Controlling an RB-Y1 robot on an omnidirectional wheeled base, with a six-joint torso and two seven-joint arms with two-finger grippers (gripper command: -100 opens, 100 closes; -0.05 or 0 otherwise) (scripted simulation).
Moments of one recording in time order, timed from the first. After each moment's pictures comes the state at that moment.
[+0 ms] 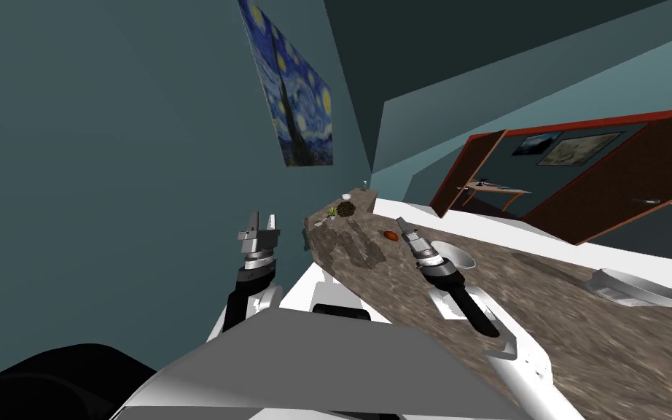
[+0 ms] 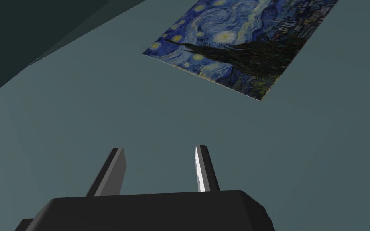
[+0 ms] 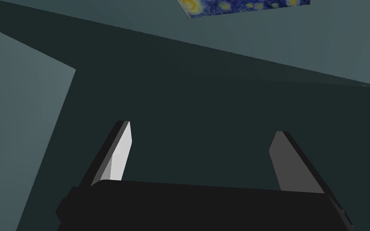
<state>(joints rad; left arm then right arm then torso) 0.55 -0.03 0.00 -2.39 0.00 -0.54 0.17 0.33 -0.54 -0.07 -2.11 0.11 -0.51 0.13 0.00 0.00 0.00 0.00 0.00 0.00</state>
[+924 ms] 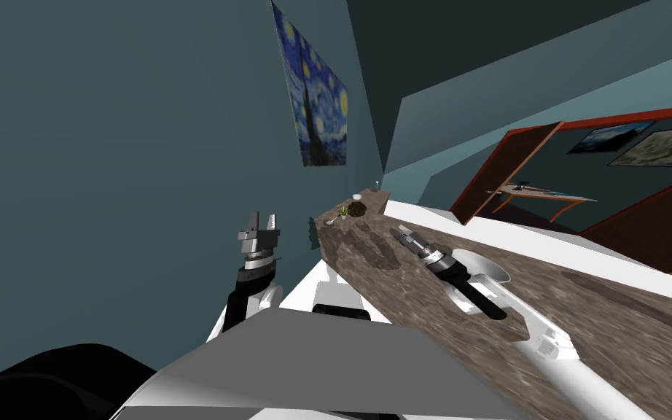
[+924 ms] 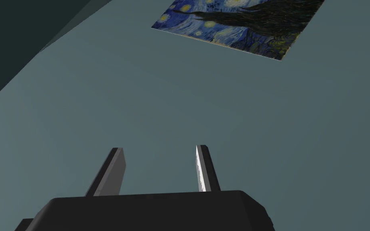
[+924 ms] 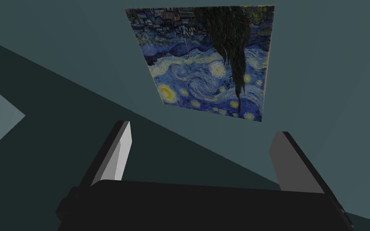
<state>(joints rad) 0.55 -0.03 0.00 -2.39 0.00 -0.54 0.17 0.27 -0.82 -0.05 -1.88 0.24 -0.52 0.21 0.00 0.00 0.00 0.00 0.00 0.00</state>
